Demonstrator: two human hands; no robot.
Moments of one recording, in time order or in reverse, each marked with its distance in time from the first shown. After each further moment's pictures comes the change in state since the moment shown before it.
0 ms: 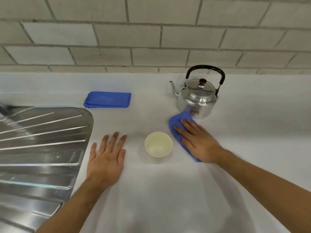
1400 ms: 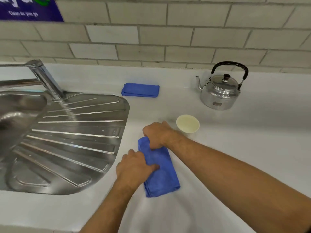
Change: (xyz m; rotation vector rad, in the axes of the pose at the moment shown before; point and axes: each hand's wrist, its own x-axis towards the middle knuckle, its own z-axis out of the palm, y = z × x) left_hand -0.109 0.013 -0.046 -0.279 -0.237 -0.282; right_hand 0.039 -0.251 -0.068 0.002 -0.371 -0.131
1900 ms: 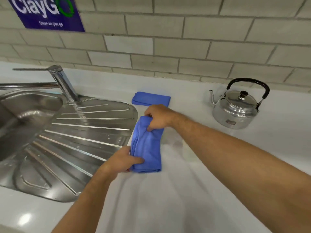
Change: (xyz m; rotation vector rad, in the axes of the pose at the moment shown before) left_hand 0.055 -0.029 -0.042 -0.767 -0.142 -0.139; right_hand 0.056 0.035 -0.073 0.221 0.221 -0.201
